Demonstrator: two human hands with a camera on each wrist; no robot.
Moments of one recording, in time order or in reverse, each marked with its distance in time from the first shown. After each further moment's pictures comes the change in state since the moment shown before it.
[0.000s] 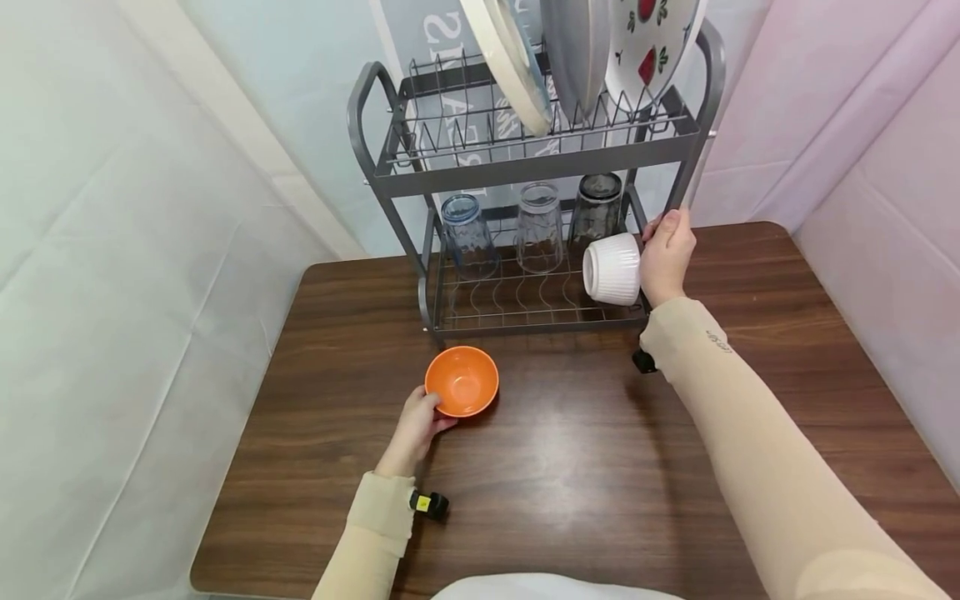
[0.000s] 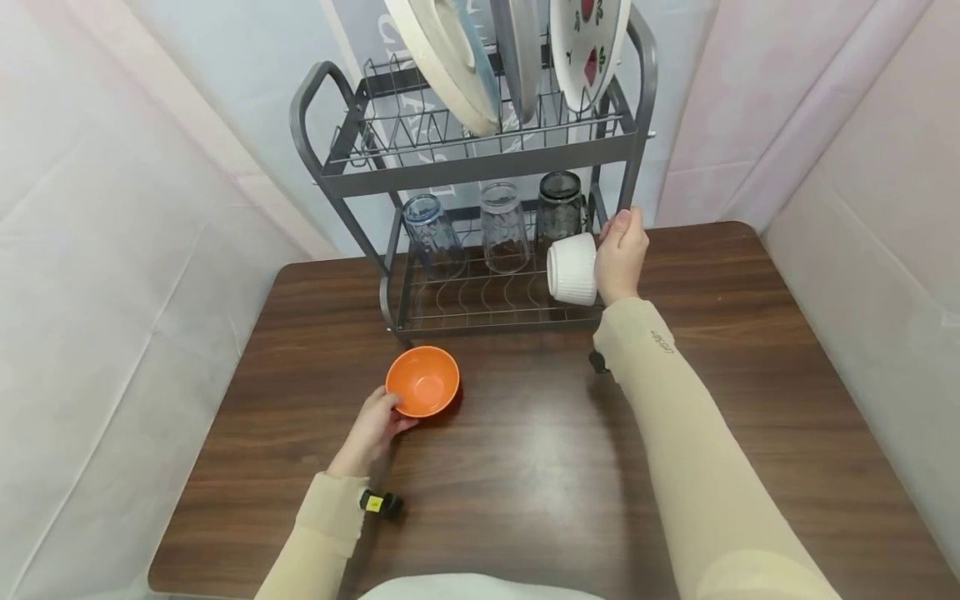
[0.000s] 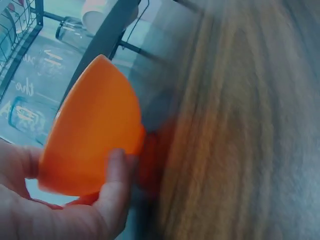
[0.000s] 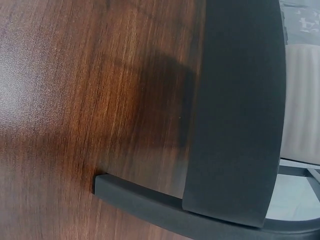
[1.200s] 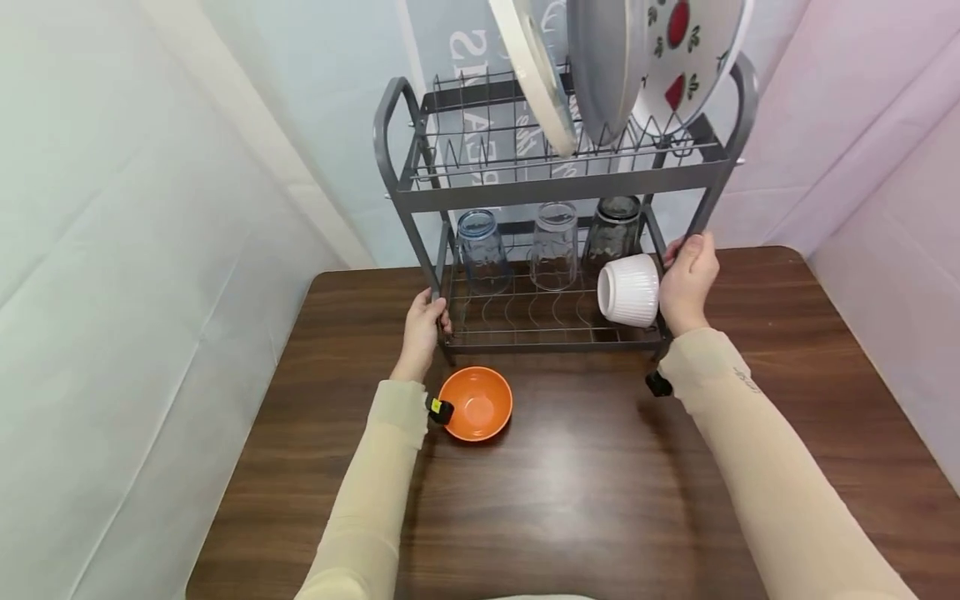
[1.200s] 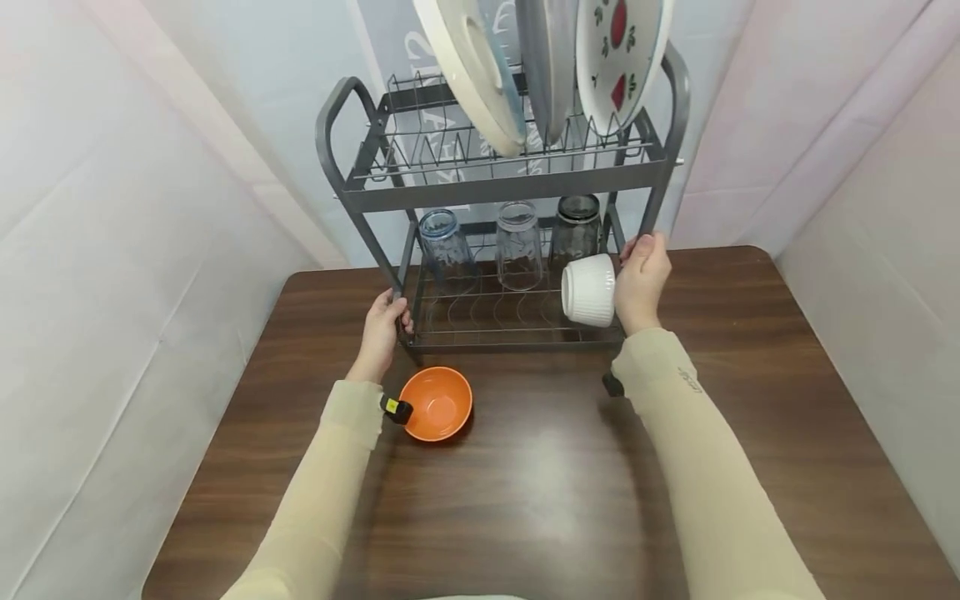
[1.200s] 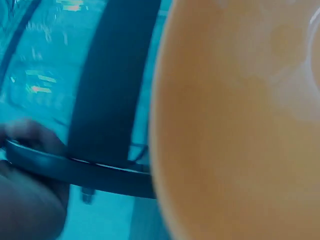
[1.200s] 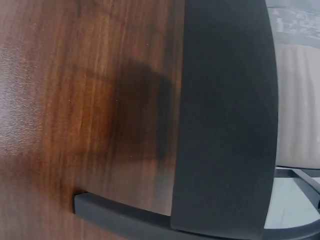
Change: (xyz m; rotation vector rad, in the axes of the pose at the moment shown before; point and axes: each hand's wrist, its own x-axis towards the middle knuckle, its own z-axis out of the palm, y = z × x) left_hand 0.093 0.103 0.009 -0.065 -0.029 0.412; right_hand -0.003 -0.003 -0.003 0.087 0.048 0.026
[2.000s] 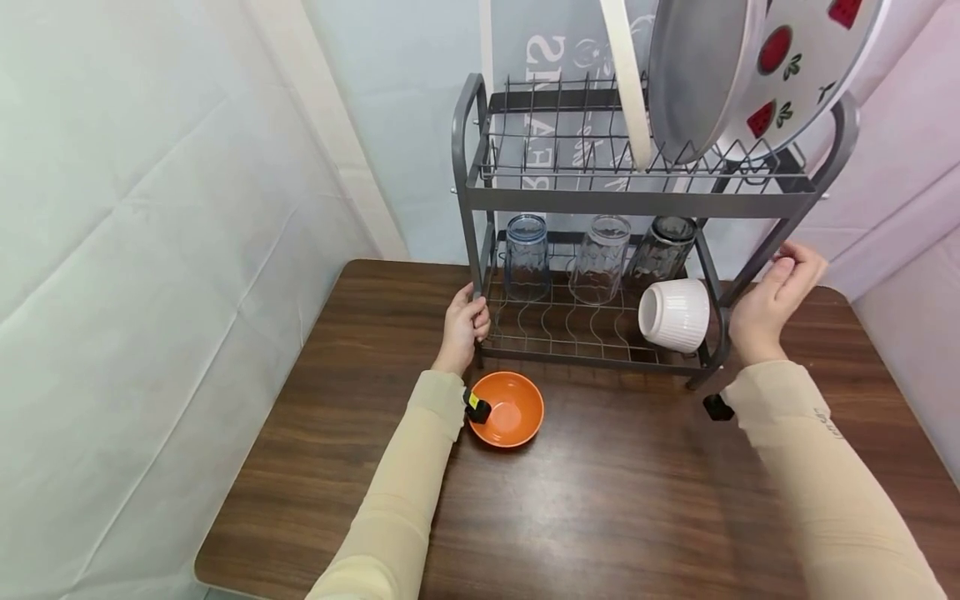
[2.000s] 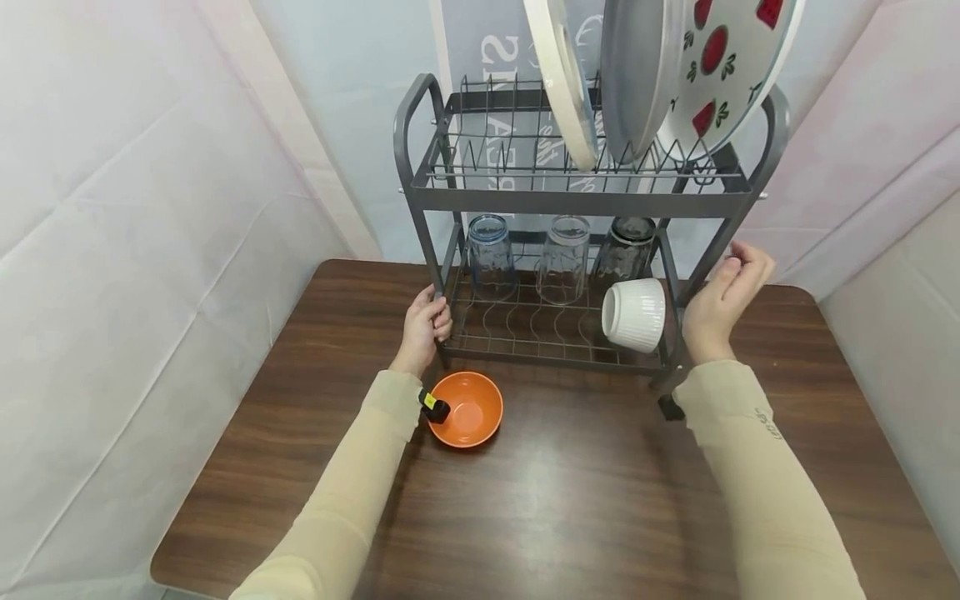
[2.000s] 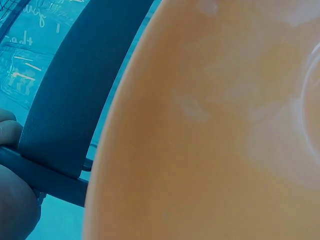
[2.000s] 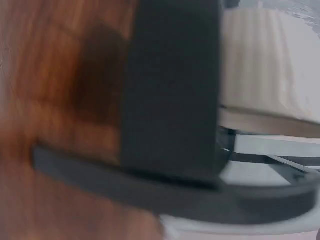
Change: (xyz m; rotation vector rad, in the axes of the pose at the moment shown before) left_hand 0.007 -0.021 0.062 -0.352 -0.165 0.038; right_hand 0.034 -0.024 -0.064 0.002 0.188 -0.182
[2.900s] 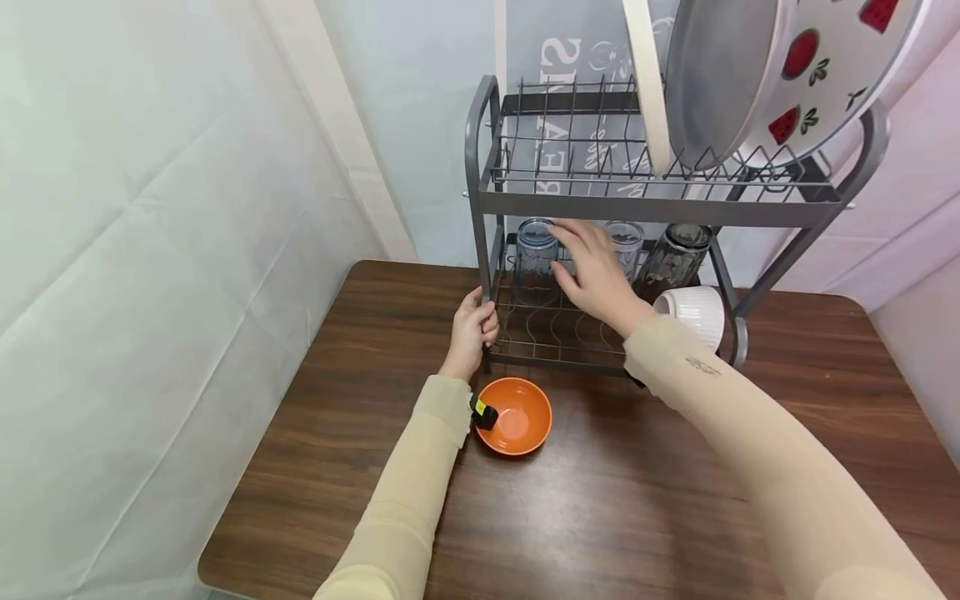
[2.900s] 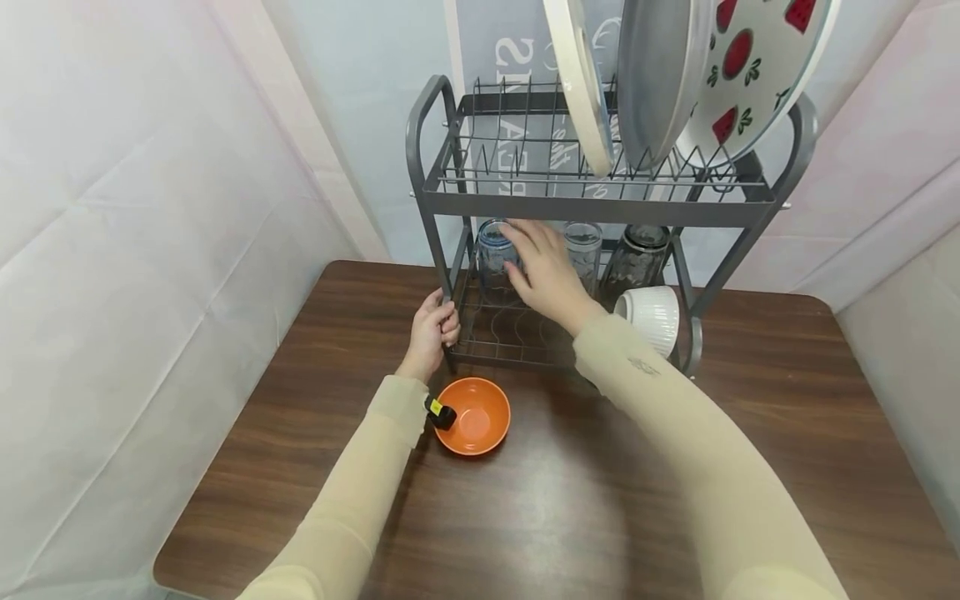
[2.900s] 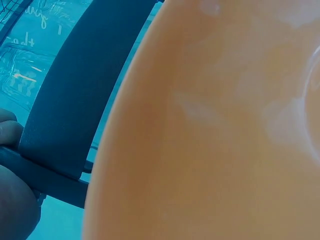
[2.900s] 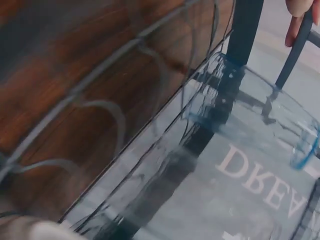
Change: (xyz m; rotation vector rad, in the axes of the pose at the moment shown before) left_hand 0.000 -0.002 0.001 -0.012 -0.010 -0.002; right_hand -0.071 -0.042 0.136 -0.308 -1.031 -0.641
